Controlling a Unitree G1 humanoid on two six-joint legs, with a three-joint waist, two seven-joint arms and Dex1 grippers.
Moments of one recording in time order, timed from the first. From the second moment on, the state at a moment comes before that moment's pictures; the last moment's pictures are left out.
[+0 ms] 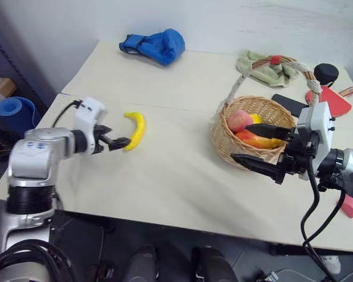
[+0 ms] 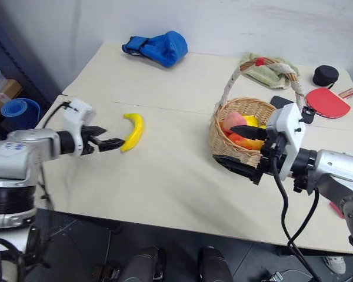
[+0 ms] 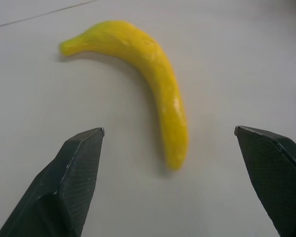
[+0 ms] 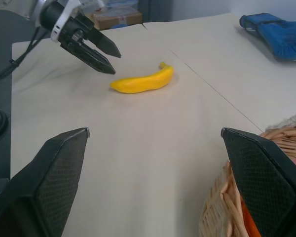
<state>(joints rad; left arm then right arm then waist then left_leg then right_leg) -0.70 0.67 0.06 -0.01 -0.21 1.09 -0.67 -0.26 -0.93 -0.32 -0.58 0.95 0.76 0.70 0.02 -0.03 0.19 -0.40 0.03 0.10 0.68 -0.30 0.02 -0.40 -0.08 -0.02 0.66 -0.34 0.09</state>
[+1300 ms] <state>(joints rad) -1.22 0.36 -0.25 0.23 -0.32 0.79 -0.99 0.02 -0.92 -0.63 -0.67 0.97 0.80 0.61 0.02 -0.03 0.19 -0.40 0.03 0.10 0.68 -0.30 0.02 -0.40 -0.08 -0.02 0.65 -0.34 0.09</state>
